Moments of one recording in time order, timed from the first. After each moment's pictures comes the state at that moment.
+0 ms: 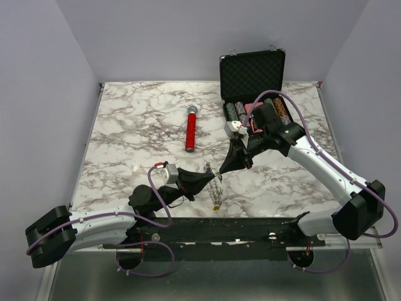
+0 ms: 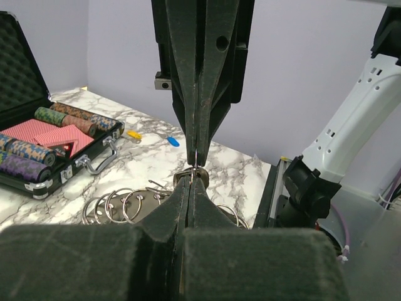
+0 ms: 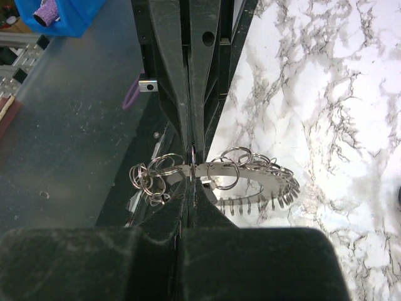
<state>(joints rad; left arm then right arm) -1.06 0.91 0.16 1.13 0.06 -0.29 0.58 1.37 1.24 -0.79 -1.25 -0.72</state>
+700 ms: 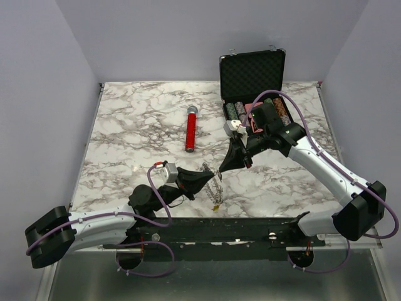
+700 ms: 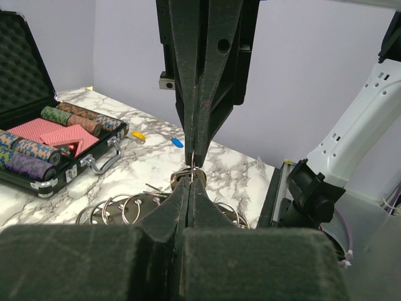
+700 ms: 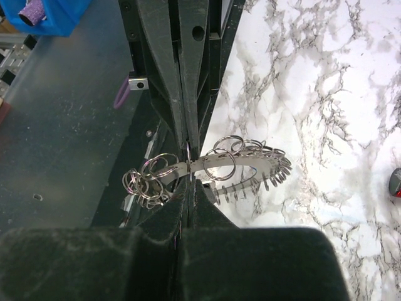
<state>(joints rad) -1.06 0.90 0.17 1.11 0.04 -0.29 0.58 1.36 1.24 -0.76 -1.21 -0.67</state>
